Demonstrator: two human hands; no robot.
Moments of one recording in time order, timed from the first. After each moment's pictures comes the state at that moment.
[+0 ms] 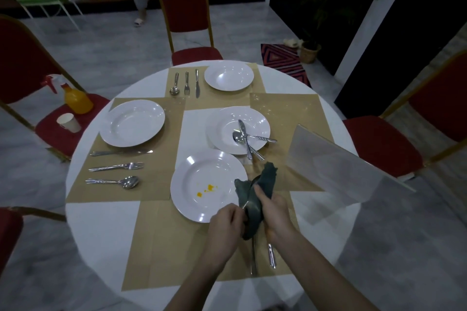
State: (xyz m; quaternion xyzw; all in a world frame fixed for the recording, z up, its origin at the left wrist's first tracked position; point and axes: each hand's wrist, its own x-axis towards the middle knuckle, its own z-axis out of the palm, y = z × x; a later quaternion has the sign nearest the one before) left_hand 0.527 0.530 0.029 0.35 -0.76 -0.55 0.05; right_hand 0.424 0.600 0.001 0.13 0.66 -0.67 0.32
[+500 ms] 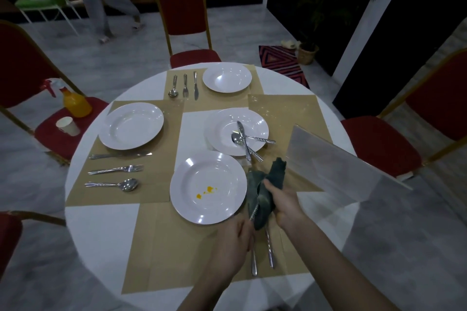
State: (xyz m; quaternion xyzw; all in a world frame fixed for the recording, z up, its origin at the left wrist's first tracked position) left_hand 0.538 0.548 0.027 0.30 -0.74 -0.60 0.03; right_hand 0.393 0.607 0.012 0.18 0.62 -0.69 0.31
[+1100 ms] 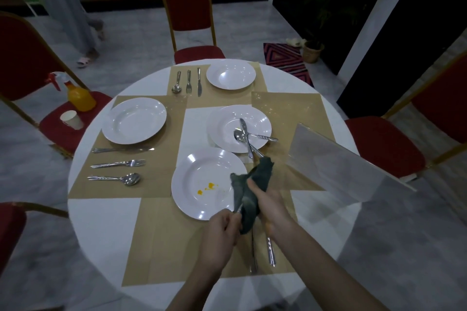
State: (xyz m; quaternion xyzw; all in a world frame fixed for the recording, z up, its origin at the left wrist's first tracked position) left_hand 0.544 0.535 0.030 0.36 -0.72 -0.60 0.07; right_hand 0.422 0.592 0.013 0.11 0.63 -0.67 0.37
